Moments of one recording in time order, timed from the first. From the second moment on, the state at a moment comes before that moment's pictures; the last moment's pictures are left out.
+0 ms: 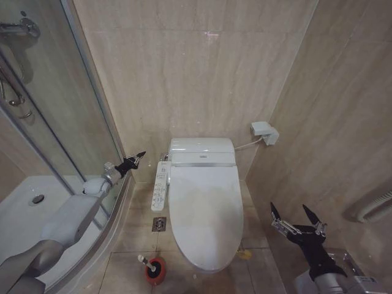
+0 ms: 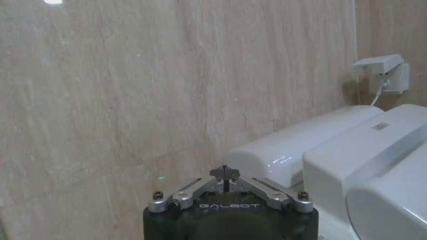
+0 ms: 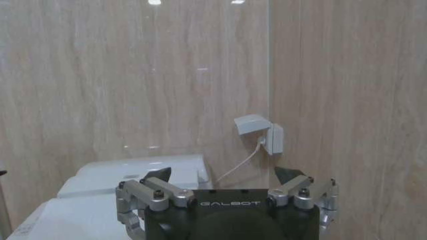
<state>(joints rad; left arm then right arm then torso) 0.34 -1.00 0.07 -0.86 -0.58 -0.31 0.51 -1.88 1.53 0.85 2.44 0.33 -0.06 -0.08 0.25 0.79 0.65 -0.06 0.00</state>
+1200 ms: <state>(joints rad) 0.28 -1.03 0.12 -0.75 -0.61 -0.36 0.71 -1.88 1.53 0.85 2.44 0.33 -0.06 -0.08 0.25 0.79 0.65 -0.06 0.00</state>
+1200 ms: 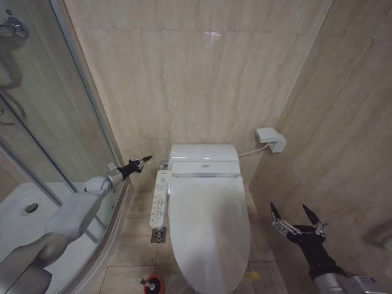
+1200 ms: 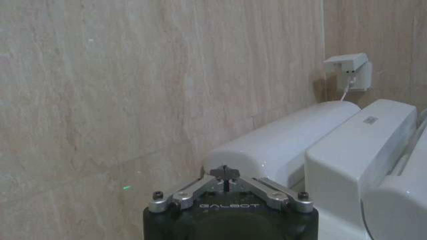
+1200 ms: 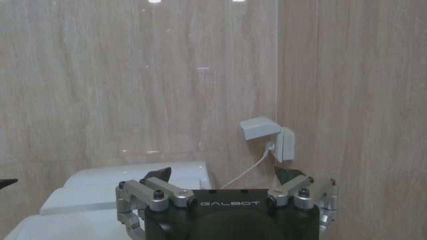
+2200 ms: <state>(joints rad) 0.28 -1.04 0.11 -0.72 -0.61 -0.37 0.72 -1.88 1.53 0.85 2.44 0.33 -0.06 -0.08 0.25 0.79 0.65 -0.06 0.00</state>
